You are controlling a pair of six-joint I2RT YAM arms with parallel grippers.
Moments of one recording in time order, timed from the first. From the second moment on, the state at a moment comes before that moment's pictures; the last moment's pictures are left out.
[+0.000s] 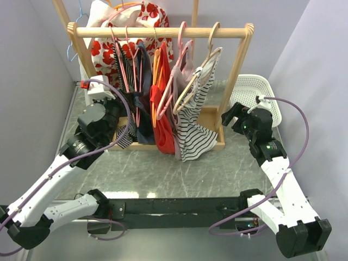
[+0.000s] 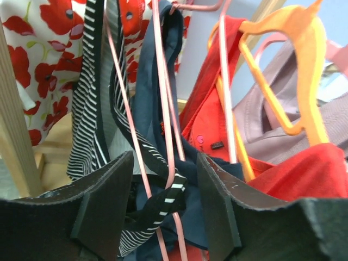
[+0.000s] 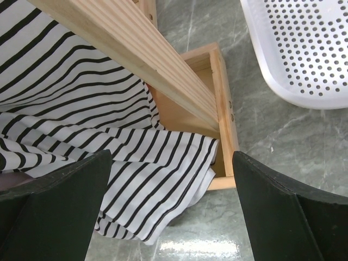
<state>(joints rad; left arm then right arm) -0.68 0.93 1.17 -0.20 -0.55 -0.37 0.17 0.88 0.86 -0.38 0.06 0.52</state>
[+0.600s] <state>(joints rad) -0.84 1.03 1.15 -0.16 -0.90 -0.32 0.17 0.88 0.86 -0.38 0.09 0.51</state>
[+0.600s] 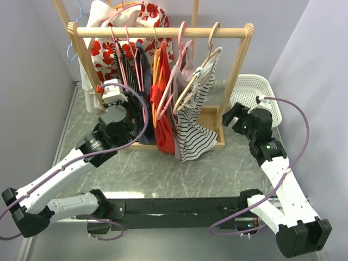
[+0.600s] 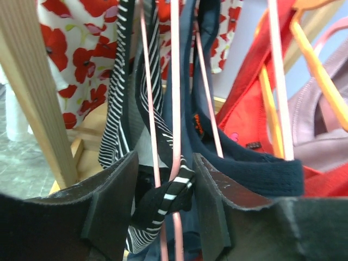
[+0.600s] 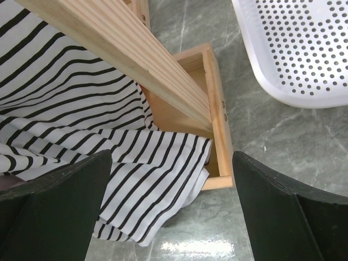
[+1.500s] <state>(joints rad) -0.84 0.90 1.33 -0.51 -0.88 -0.31 0.17 0.89 0.86 -0.39 0.08 0.51</state>
